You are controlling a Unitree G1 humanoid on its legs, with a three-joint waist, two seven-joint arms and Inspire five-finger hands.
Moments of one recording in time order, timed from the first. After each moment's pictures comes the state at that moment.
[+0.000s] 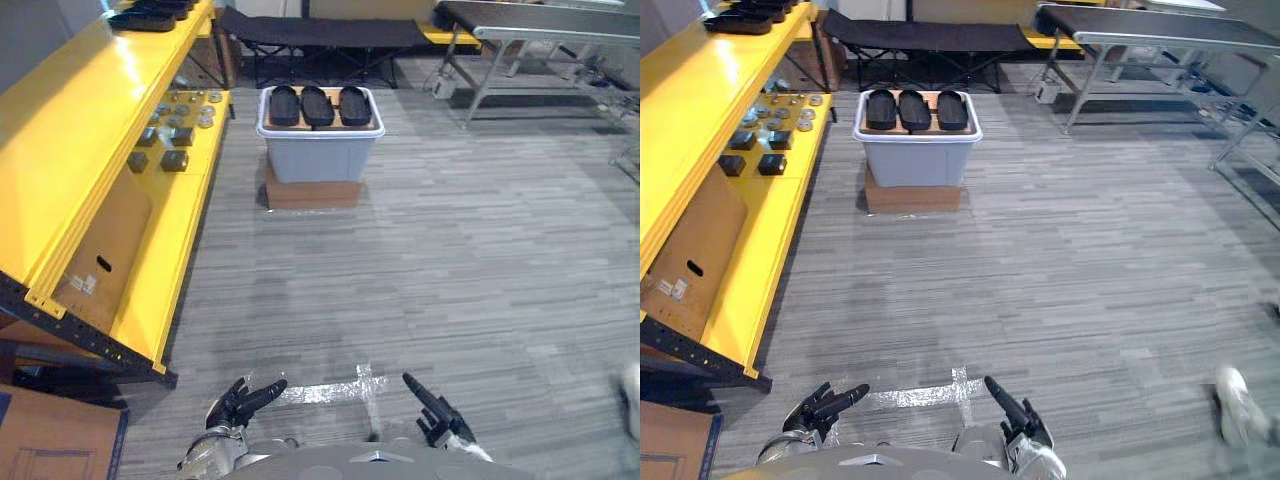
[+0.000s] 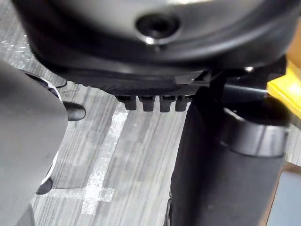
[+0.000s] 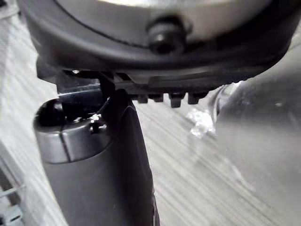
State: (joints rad) left arm 0.08 0.14 0.01 1.02 -0.43 -0.06 -0.06; right arm 0.07 -0.06 -0.28 1.08 0.56 -0.05 0.15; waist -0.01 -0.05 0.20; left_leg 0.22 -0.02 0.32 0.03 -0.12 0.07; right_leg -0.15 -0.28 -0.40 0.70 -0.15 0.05
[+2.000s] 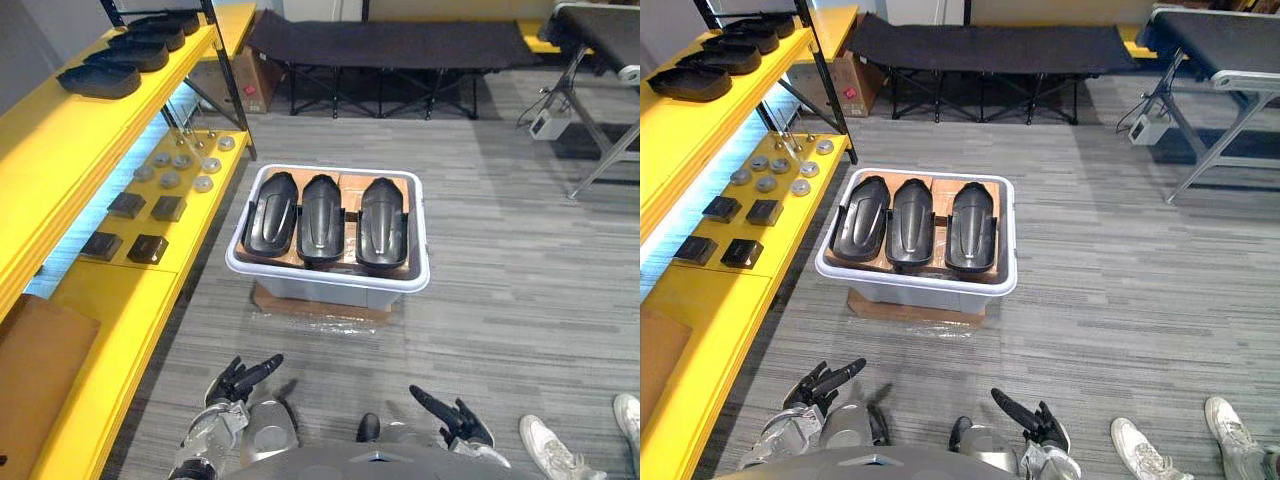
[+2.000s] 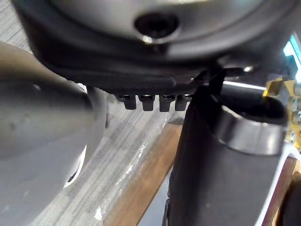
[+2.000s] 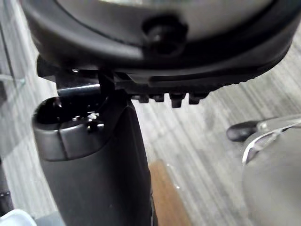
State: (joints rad) left arm 0.04 0.09 0.09 0.96 -0.46 -0.01 -0.03; right arm 0.08 -0.10 -0.32 1.08 0.32 -0.16 0.10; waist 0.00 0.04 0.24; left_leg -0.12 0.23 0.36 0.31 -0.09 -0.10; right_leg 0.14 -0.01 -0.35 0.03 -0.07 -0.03
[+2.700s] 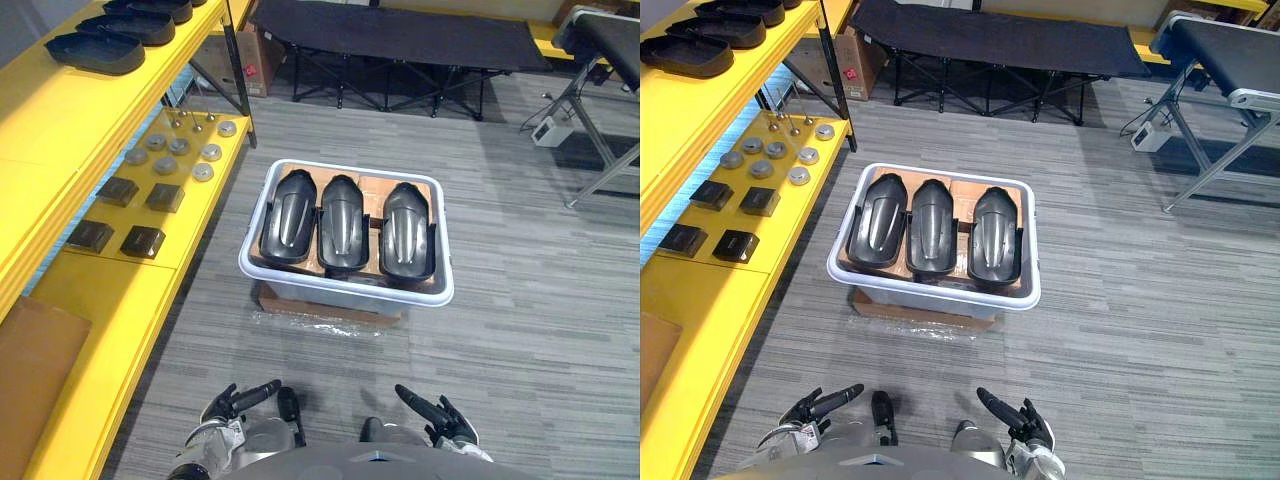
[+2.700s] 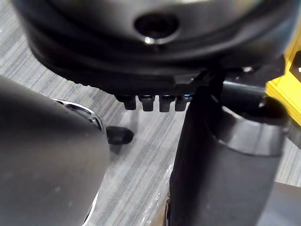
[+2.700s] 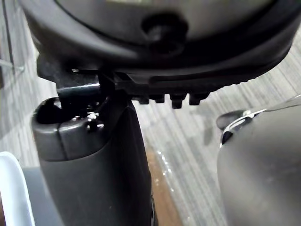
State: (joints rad) left arm 0.04 0.13 0.05 1.05 -0.43 0.05 0.01; right arm 0.10 -0.06 -0.22 1.10 0.37 -0.14 0.06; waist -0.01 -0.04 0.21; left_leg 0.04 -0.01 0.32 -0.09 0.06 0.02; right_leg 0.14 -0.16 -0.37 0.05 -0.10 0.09
